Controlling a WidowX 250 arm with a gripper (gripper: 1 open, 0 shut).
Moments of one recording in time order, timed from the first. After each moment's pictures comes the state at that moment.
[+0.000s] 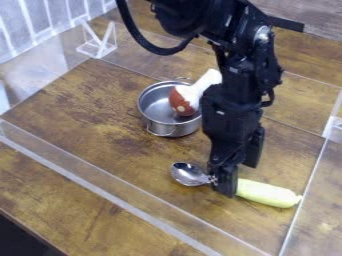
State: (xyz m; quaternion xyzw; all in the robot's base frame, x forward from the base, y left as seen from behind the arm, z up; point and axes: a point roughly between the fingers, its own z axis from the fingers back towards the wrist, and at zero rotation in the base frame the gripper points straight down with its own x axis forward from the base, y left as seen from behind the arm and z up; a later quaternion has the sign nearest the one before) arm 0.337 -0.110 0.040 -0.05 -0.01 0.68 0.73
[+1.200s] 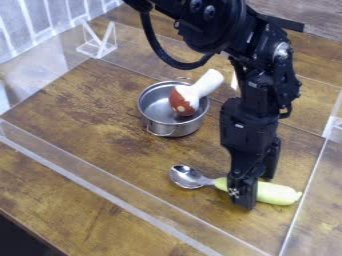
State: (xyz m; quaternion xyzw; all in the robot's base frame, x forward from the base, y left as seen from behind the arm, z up) arm 0.343 -0.135 0.029 -0.06 0.01 0.69 0.72
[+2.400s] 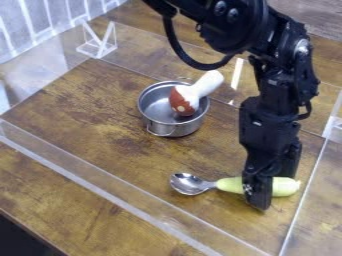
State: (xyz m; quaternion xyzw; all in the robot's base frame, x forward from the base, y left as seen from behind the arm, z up) arm 0.355 -0.147 0.028 -0.06 0.03 0.64 0.77
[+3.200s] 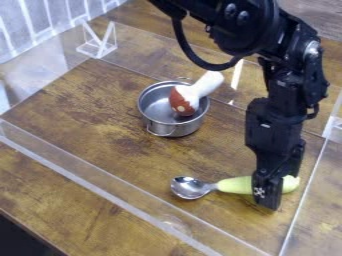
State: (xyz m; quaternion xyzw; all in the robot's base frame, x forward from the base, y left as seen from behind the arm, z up) arm 0.356 -0.154 0.027 -0.06 0.03 0.68 0.73
